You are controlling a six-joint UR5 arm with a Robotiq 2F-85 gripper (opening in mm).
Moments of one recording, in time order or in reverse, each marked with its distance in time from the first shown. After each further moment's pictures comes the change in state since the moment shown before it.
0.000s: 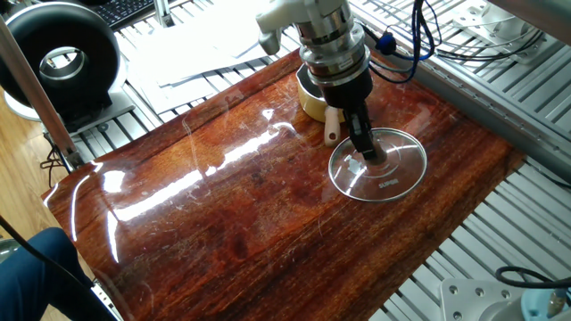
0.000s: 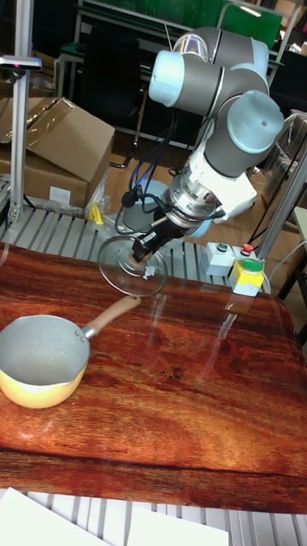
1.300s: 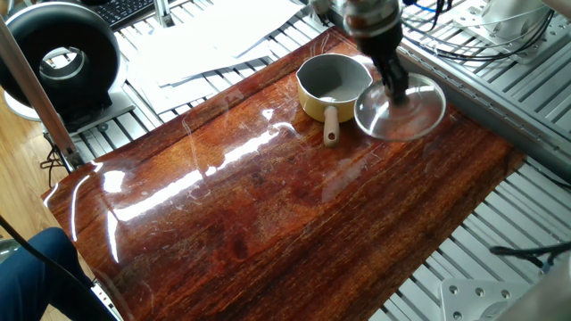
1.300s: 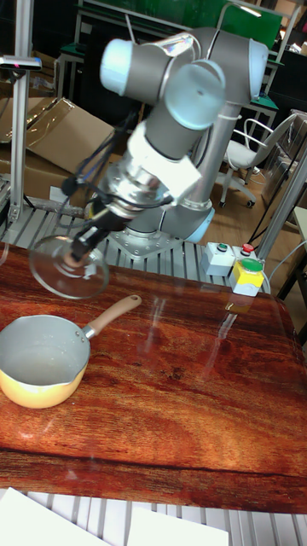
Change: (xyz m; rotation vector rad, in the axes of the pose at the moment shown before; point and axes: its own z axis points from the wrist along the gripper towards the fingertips) arm 0.063 -0.140 -0.002 0.156 0.013 -0.218
